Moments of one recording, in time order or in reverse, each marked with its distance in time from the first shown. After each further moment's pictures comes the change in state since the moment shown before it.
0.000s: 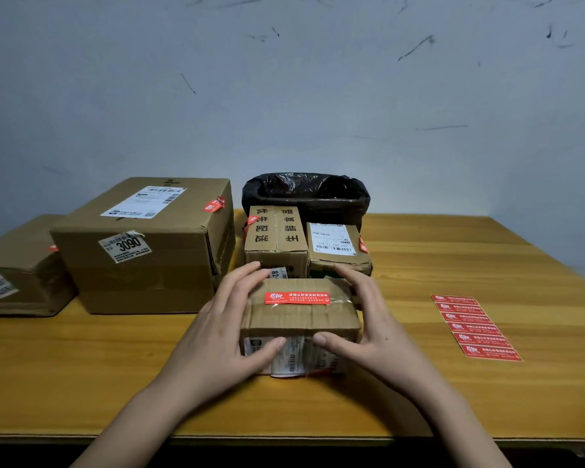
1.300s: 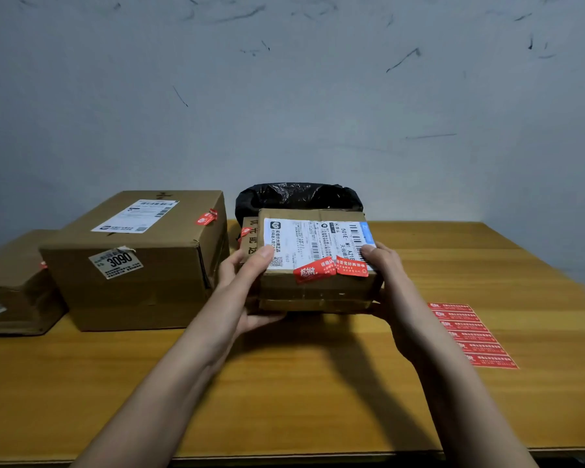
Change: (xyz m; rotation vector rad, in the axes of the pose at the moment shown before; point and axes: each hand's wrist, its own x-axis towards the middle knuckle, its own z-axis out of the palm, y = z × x) left_hand 0.057 0.049 -0.020 -1.229 0.070 -0.685; right_hand 0.040 -0.018 -0.033 0.820 0.300 0.414
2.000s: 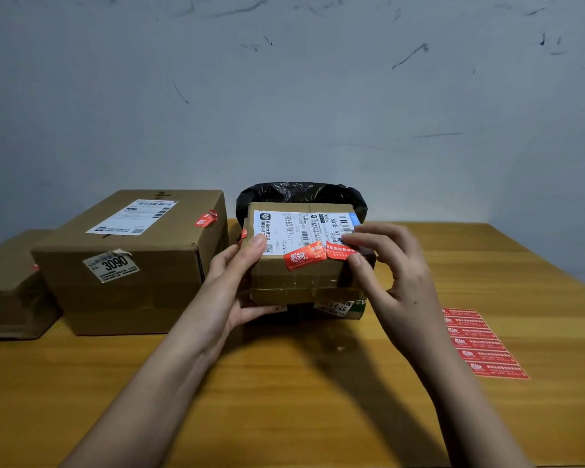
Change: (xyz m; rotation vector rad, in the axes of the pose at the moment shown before) left_hand 0.016 0.008 -0.009 -0.089 -0.017 0.036; right_hand 0.004 -0.002 -0.004 -0.758 0.133 -0.867
